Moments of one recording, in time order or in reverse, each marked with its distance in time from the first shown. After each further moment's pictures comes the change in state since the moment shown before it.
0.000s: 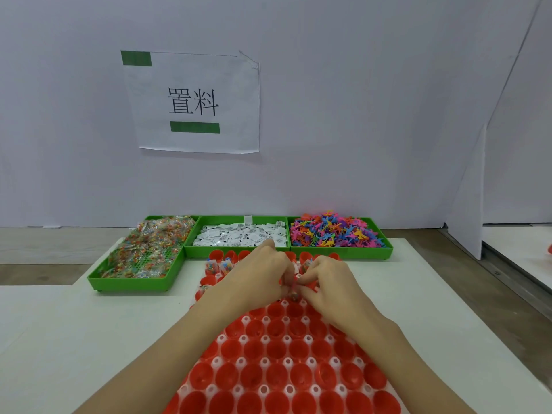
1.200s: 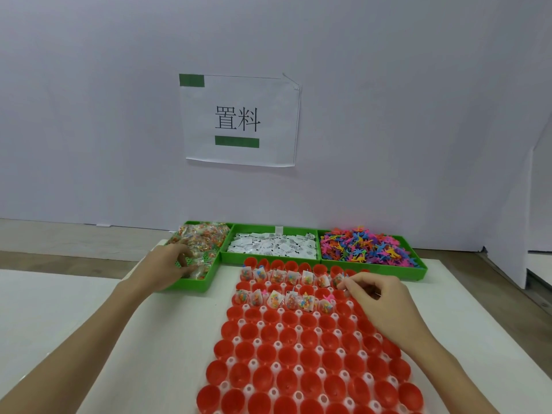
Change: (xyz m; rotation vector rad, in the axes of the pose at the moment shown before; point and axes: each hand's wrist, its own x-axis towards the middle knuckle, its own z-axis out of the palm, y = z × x) left_hand -0.117 -0.212 -0.021 -0.035 0.181 -0.672; right_hand -0.015 0.011 -0.012 0.390 0.177 0.118
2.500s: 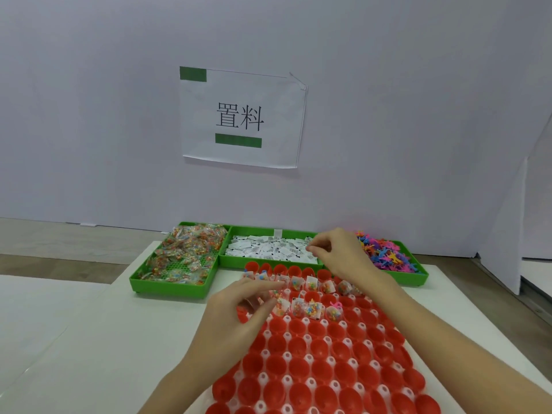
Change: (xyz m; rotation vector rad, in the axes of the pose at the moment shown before) left_hand -0.114 0.138 0.022 -0.863 0.165 0.316; right_hand 0.107 -0.039 0.048 -0.348 -0.175 -0.040
